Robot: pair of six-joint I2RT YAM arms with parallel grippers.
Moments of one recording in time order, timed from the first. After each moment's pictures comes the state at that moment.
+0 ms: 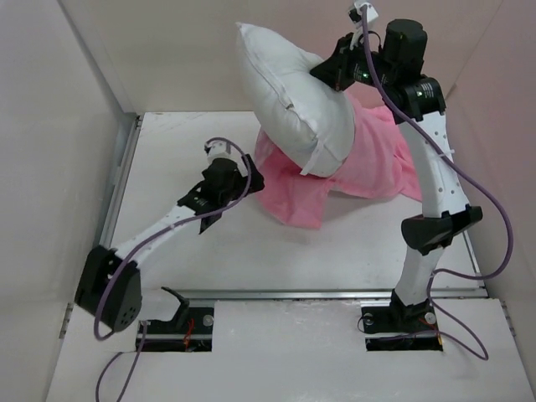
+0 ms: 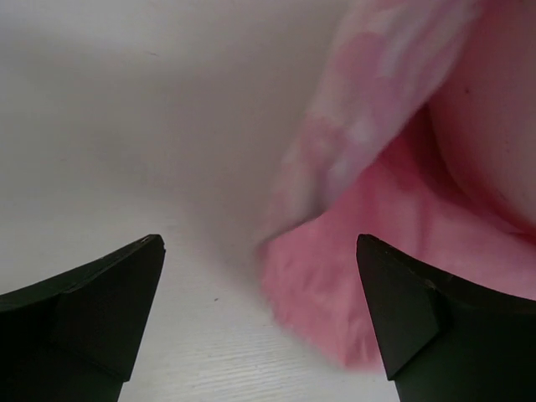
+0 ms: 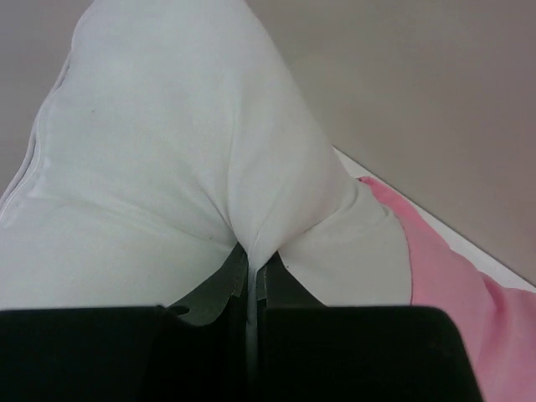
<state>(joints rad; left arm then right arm) -0.55 1.26 0.86 -0.12 -0.26 -0.70 0.31 1.90 2.47 -0.68 -0.54 0.07</state>
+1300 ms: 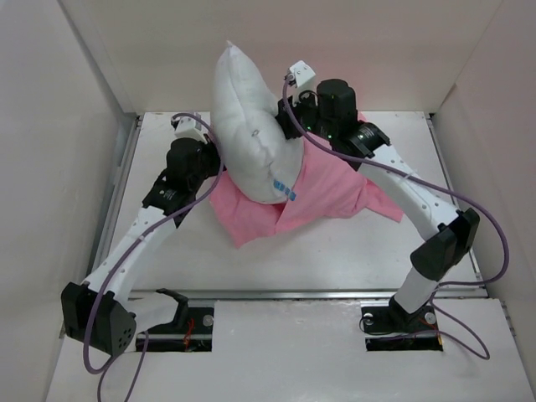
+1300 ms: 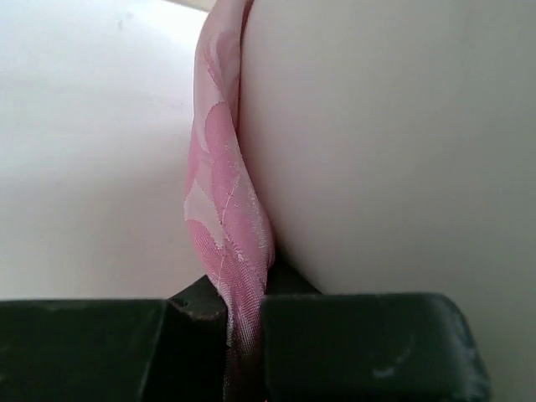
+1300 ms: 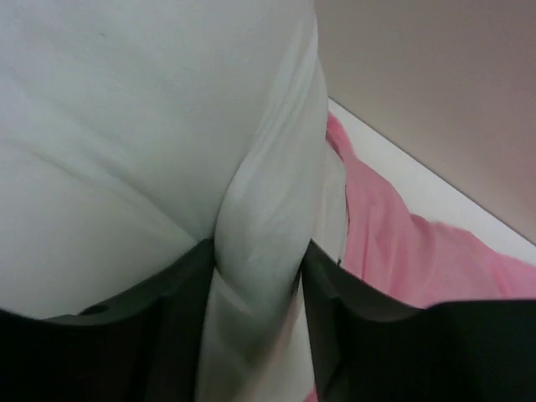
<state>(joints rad) -0.38 1.15 1.03 -0.17 -0.13 -0.50 0.62 1.72 1.84 -0.37 -0.07 -0.07</state>
